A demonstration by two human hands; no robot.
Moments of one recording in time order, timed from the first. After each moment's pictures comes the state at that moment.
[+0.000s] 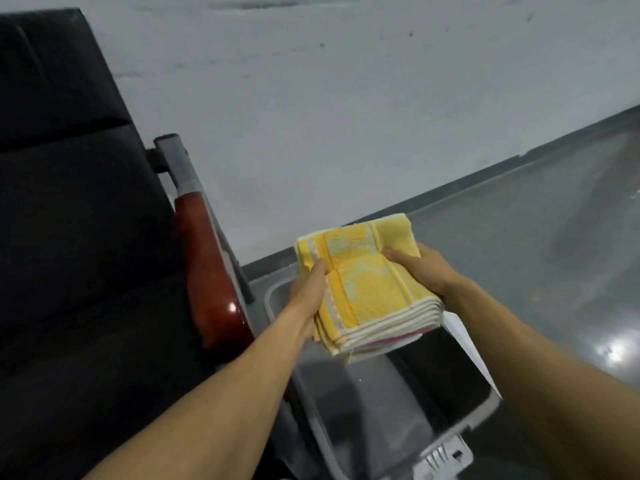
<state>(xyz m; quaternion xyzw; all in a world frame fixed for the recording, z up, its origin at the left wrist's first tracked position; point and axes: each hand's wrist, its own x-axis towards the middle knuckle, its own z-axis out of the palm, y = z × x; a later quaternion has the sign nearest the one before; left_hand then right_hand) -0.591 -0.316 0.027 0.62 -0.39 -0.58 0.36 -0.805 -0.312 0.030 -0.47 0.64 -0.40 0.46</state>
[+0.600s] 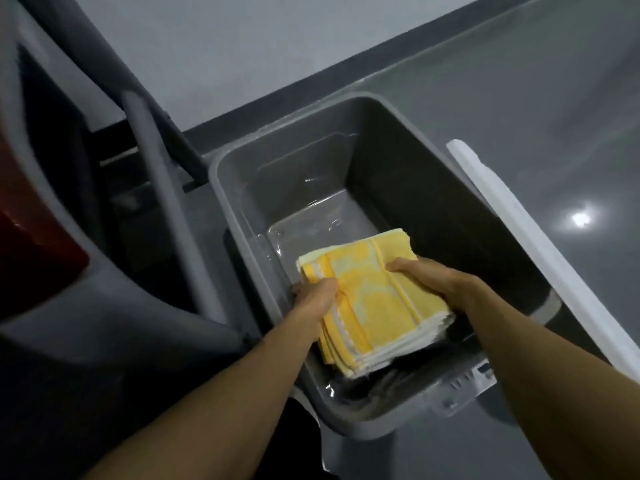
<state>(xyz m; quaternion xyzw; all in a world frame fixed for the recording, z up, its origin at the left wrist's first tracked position) -0.607 -0.304 -0.256 0.71 -0.29 -0.64 0.10 -0.818 -0.301 -0.249 -0.32 0.71 -0.11 0.61</state>
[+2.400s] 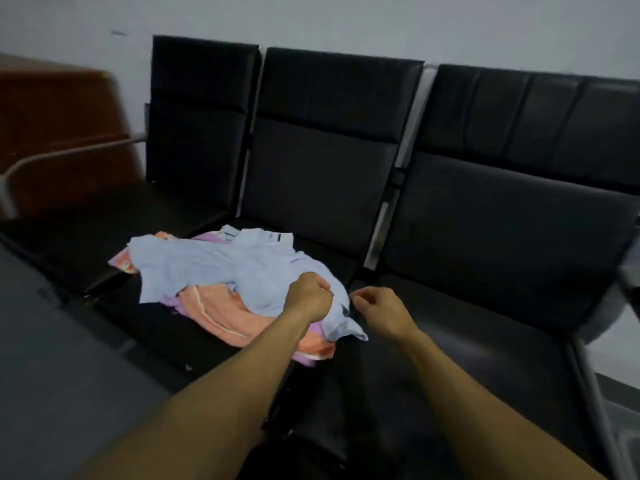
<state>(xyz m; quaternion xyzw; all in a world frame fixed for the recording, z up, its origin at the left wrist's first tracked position) 0.003 -0.065 0.071 0.85 -0.23 -0.24 0.42 -0.108 -0.175 0.056 -0.84 0.35 -0.10 0.40</state>
